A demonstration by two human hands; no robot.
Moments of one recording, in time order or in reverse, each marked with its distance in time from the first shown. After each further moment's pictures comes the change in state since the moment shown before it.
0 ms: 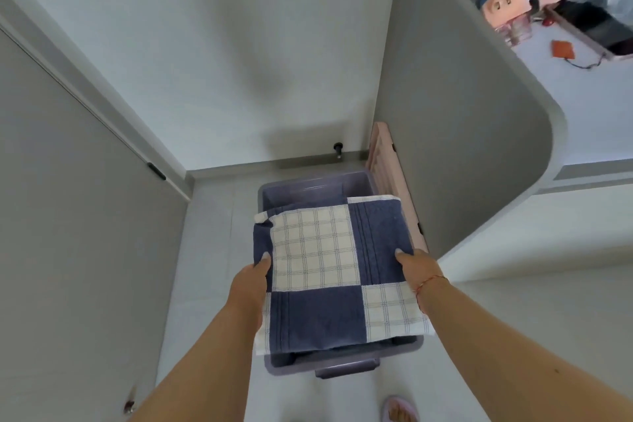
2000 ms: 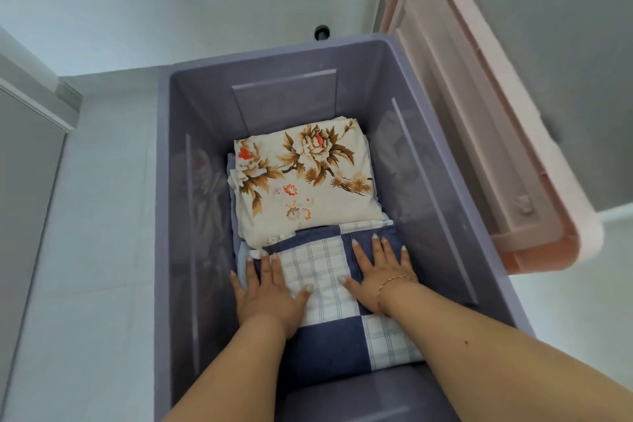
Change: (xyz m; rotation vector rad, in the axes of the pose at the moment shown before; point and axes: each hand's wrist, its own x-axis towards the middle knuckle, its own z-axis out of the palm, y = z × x) left_hand 0.335 -0.257 0.122 1.684 -0.119 0.253; right_hand 0.309 0.213 0.218 -1.297 -0.292 -0.194
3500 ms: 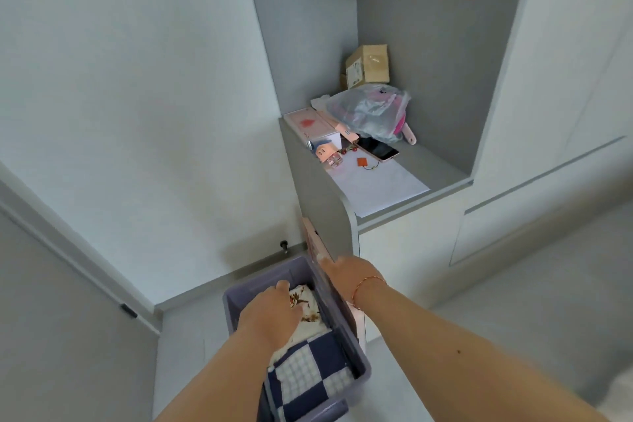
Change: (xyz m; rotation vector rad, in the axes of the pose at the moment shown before) left_hand -0.602 0.029 -0.378 -0.088 0.522 0.392; right_hand -0.625 0.083 -0.273 0.785 0.611 -0.022
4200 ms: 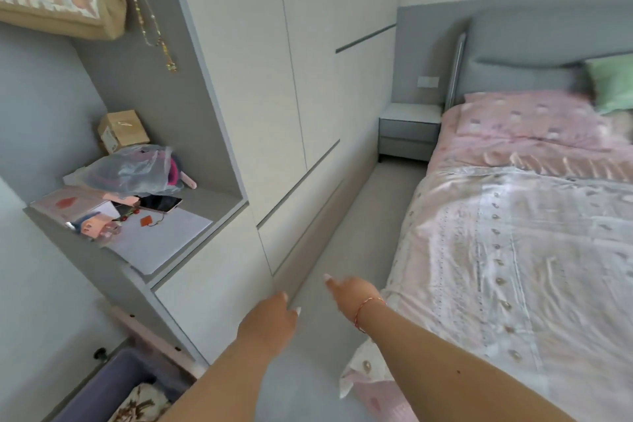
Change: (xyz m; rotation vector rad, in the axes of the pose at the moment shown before) left_hand -0.100 0.281 0.066 0.007 -0.158 0.599; right_hand -0.262 0.243 -0.096 0.402 0.416 0.594
